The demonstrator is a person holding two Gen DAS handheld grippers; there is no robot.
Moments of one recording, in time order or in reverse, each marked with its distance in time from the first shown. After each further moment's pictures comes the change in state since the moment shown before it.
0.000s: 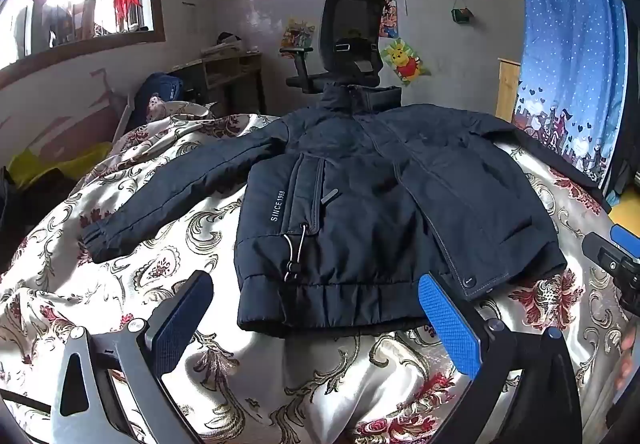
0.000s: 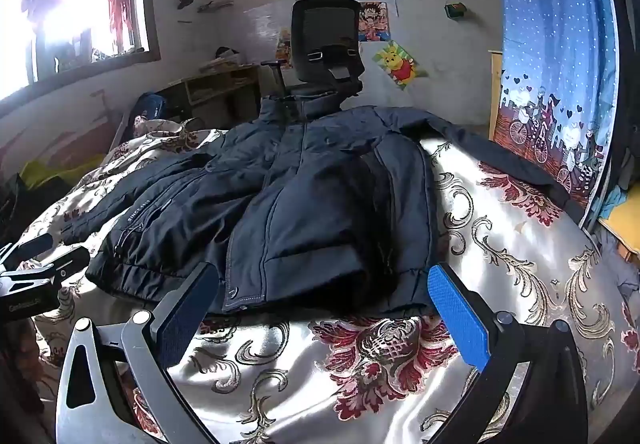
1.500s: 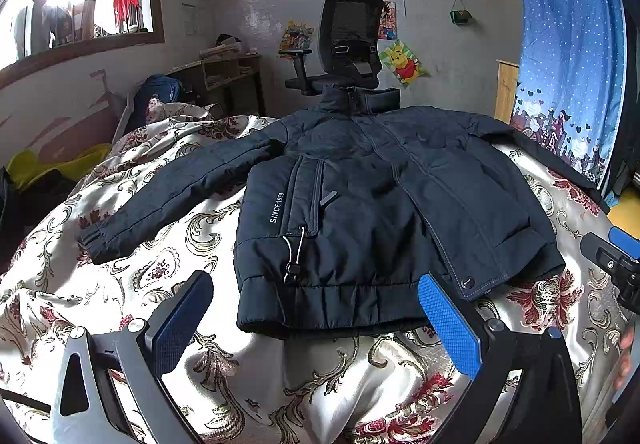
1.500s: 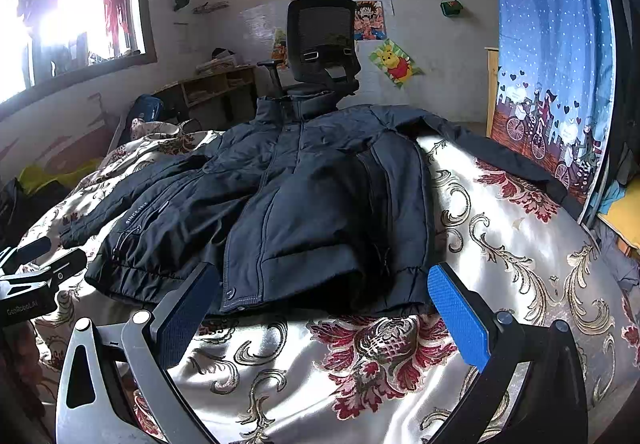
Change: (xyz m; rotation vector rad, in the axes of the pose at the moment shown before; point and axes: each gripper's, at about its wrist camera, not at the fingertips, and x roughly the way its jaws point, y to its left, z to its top) left arm -0.001 0.002 -0.001 -0.006 -0.008 -0.001; right arm 0.001 -0.001 0.000 0.007 0.003 -0.001
